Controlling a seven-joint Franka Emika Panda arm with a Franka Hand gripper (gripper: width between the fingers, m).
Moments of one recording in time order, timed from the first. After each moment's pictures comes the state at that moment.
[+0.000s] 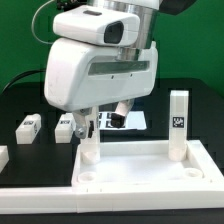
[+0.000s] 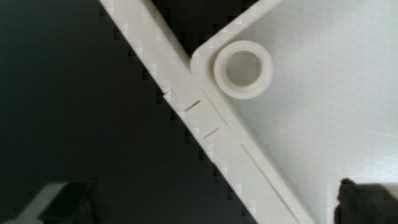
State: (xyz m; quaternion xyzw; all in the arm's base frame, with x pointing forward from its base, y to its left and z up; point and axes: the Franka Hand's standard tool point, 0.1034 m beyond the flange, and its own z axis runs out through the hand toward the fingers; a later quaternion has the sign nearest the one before) arm 0.658 -0.023 0.115 0.90 0.43 -0.02 0.11
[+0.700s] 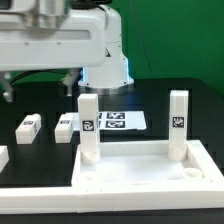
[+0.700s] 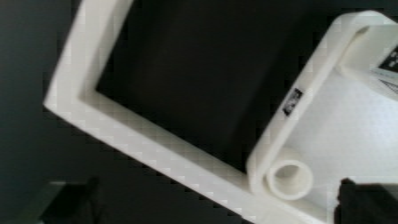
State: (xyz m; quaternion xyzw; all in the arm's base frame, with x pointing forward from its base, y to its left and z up) arm 0.596 -0.128 0.152 0.98 0.20 -0.01 0.04
